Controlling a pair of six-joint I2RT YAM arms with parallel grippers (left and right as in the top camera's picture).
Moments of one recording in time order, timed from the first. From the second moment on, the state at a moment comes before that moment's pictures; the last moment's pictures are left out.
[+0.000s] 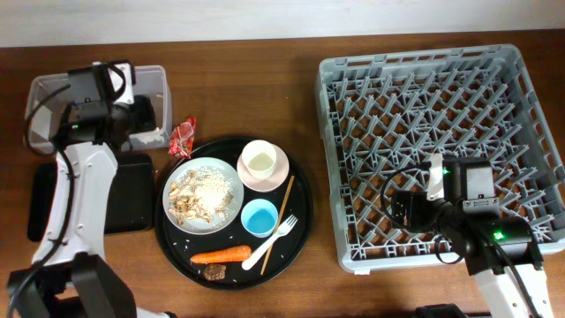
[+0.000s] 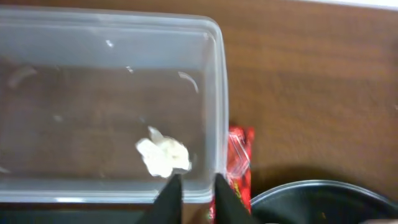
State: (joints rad) left arm 0.16 1.64 1.34 -0.55 0.09 0.02; right arm 0.06 0.95 0.91 -1.02 -0.02 0.13
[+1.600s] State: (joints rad) left arm 0.05 1.69 1.35 -0.61 0.12 -0.31; right arm 0.06 1.01 0.91 -1.02 -0.02 0.13
